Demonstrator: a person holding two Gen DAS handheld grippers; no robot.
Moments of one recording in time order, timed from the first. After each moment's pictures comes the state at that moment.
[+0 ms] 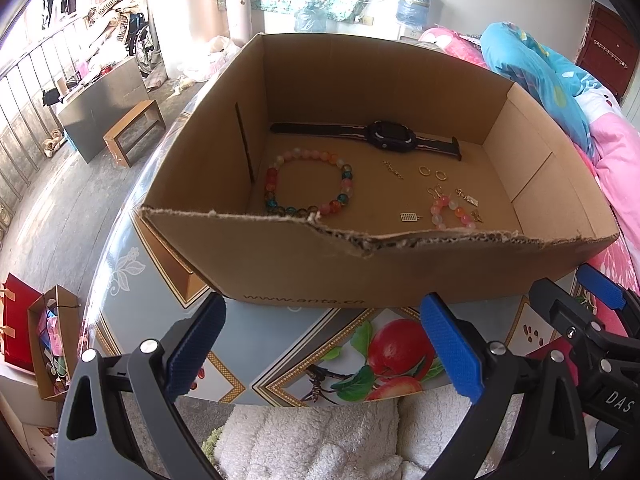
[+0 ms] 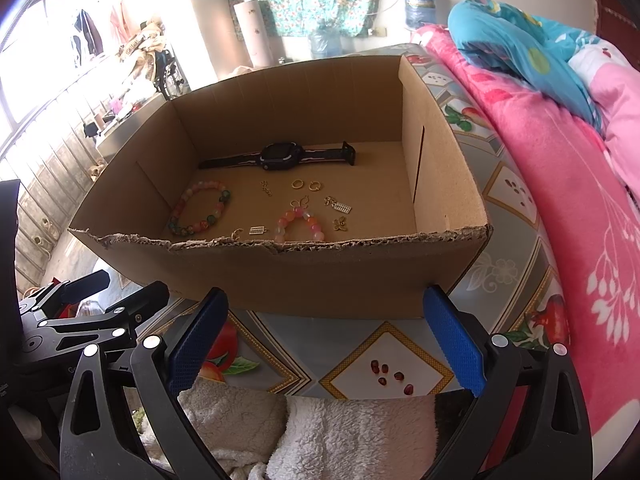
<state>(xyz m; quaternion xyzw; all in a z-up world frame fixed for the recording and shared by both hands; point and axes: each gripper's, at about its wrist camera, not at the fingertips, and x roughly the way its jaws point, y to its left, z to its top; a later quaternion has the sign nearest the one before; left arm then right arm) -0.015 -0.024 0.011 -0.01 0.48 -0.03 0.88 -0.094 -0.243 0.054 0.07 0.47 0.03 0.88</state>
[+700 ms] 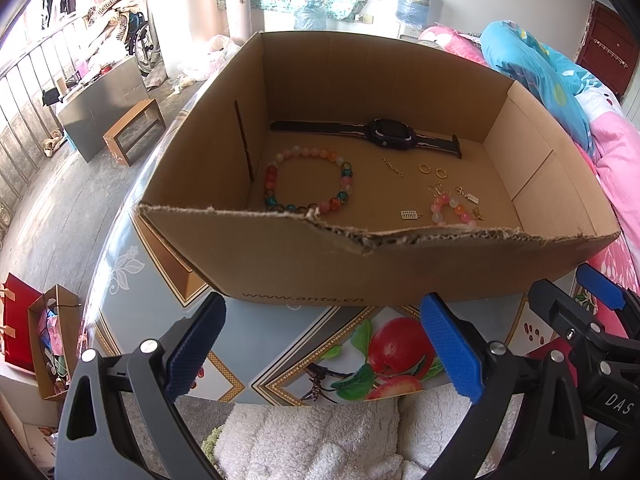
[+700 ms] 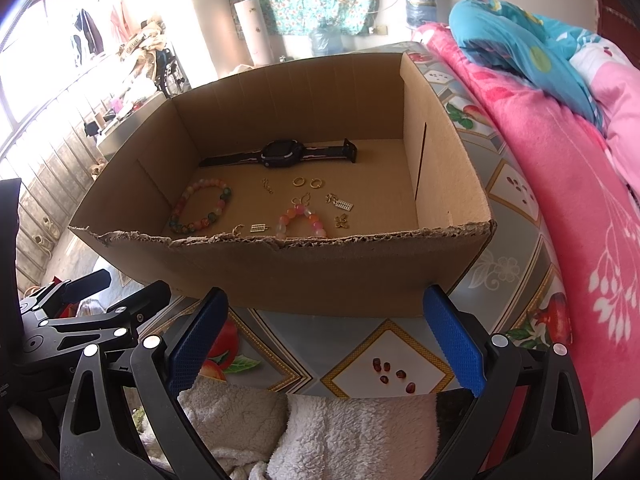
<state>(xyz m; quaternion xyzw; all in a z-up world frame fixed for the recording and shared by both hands) -0.015 -0.024 0.011 -0.01 0.48 -0.03 0.88 -0.095 -0.241 0.052 0.07 0.47 0.03 0.88</state>
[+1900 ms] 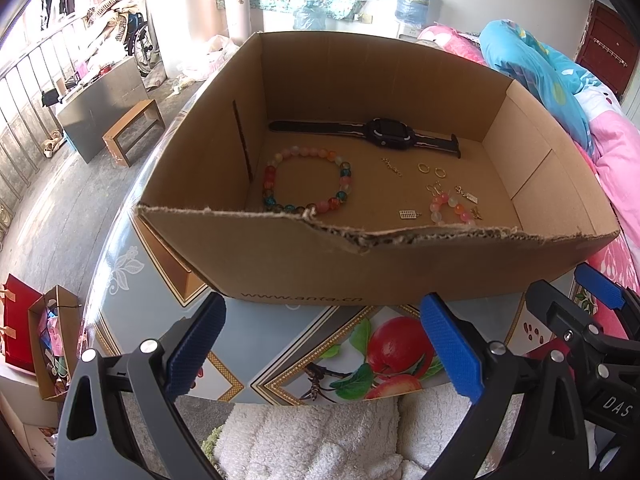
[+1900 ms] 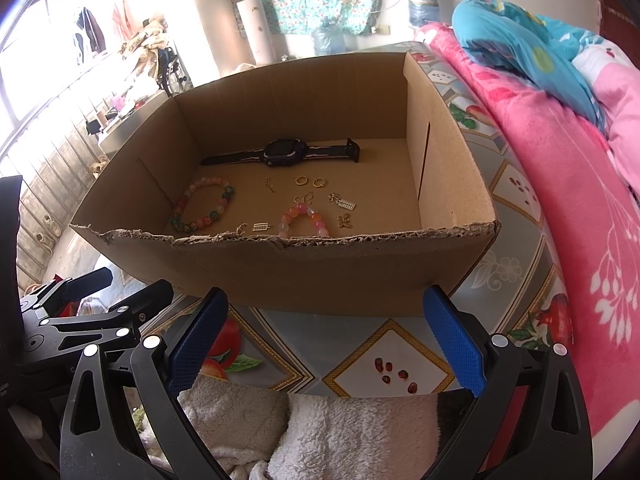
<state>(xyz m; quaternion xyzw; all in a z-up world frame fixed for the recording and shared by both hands) -0.015 -0.025 0.011 0.00 0.48 -0.03 0.88 -0.098 -0.243 0.053 0.07 0.47 0.04 0.88</state>
